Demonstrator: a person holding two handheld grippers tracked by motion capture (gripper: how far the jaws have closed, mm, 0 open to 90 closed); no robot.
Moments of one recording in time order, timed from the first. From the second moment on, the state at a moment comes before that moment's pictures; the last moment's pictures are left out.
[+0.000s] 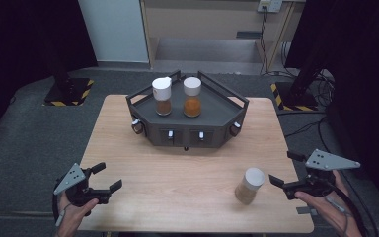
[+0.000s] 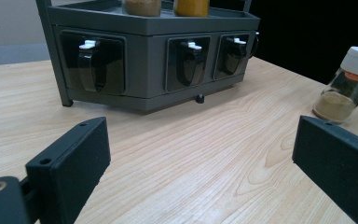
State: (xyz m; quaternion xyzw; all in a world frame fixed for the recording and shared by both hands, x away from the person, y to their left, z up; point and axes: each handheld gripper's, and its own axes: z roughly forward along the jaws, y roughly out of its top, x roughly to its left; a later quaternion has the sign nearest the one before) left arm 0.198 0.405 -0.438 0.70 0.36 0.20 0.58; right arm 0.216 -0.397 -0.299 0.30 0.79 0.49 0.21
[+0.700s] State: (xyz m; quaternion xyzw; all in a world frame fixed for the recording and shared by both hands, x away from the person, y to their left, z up) left arm 0.198 0.405 -0.438 0.70 0.36 0.20 0.58; right arm 0.235 -0.379 -0.303 0.29 0.82 0.46 0.18
